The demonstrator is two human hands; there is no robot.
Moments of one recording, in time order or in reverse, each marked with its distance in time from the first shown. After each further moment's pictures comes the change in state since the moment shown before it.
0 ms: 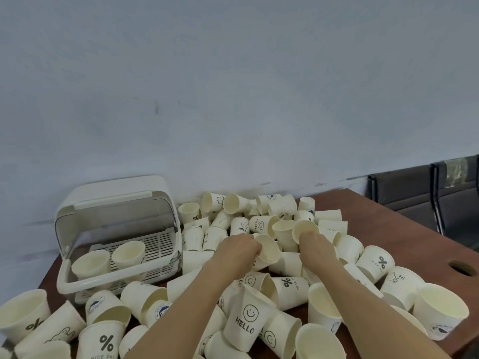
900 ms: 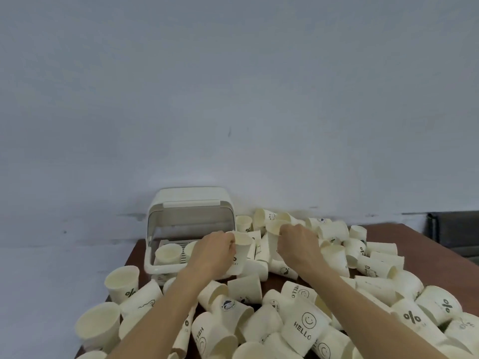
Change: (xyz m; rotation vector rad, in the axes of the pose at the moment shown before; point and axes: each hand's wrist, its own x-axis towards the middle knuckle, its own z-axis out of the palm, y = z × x) left_hand -0.132 -0.099 -0.063 -0.138 0.258 -0.468; right_hand -0.051 -0.156 -0.079 0.152 0.288 -0.323
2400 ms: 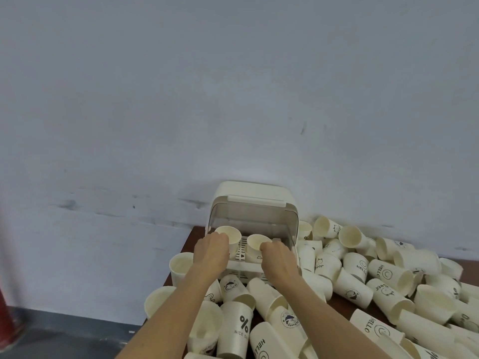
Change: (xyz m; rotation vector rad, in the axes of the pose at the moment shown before) left_hand -0.020 -0.138 0.002 0.306 -0.079 -0.419; right_hand 0.025 -0.168 0.094 0.066 -0.177 -0.270
